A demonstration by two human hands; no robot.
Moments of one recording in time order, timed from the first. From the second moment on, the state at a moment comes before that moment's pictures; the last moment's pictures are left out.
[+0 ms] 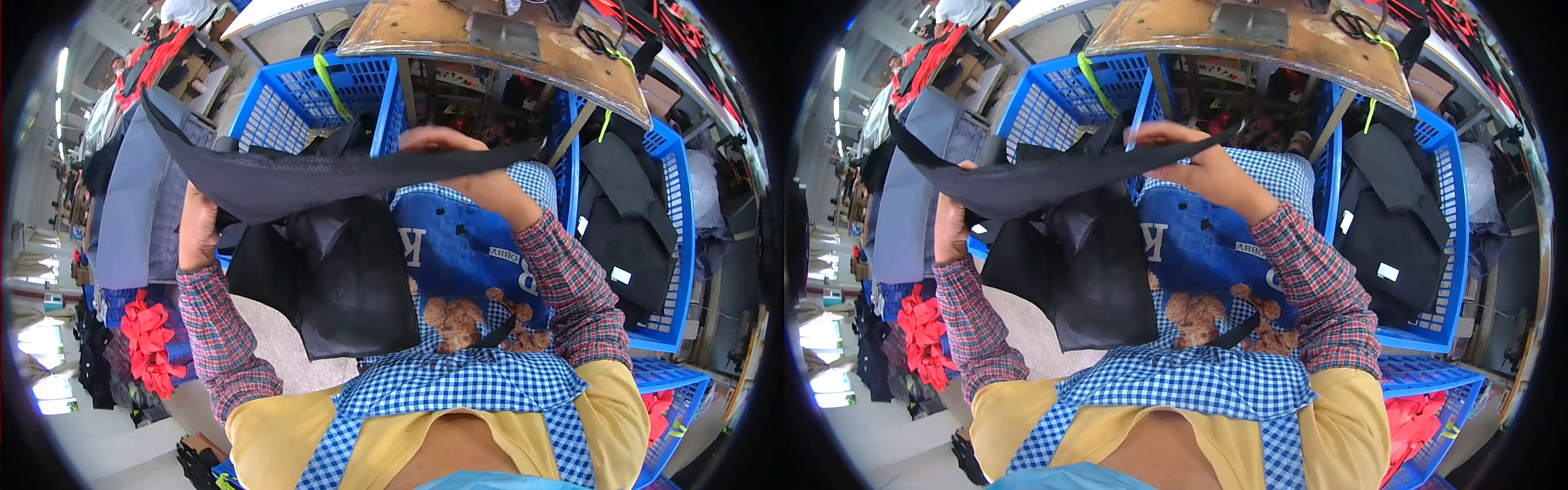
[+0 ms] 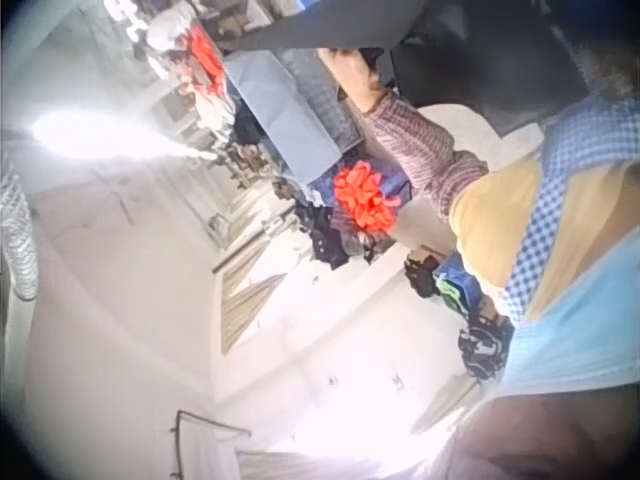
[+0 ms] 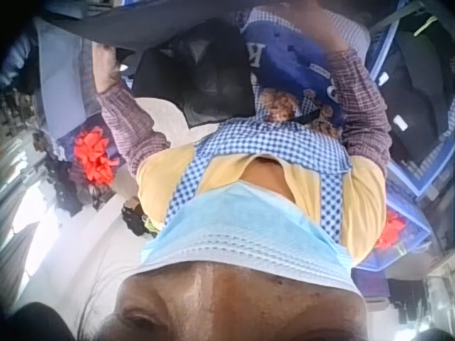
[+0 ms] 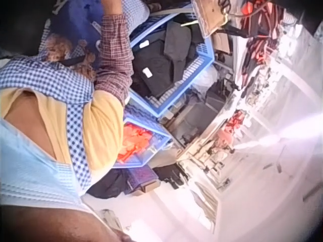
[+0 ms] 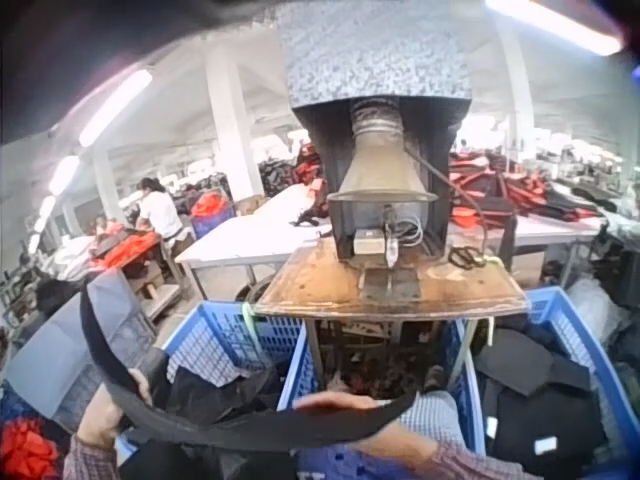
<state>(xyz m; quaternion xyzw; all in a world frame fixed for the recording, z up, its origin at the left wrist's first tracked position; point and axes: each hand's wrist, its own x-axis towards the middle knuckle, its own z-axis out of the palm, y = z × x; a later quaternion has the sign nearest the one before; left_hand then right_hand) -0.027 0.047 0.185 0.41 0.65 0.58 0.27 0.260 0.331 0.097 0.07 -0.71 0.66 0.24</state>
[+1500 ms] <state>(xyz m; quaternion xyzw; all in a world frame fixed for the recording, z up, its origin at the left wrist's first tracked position) 0.199 0.177 0.059 0.82 0.55 0.11 0.14 0.405 0.434 0.040 -0.33 -0.89 0.26 0.18</state>
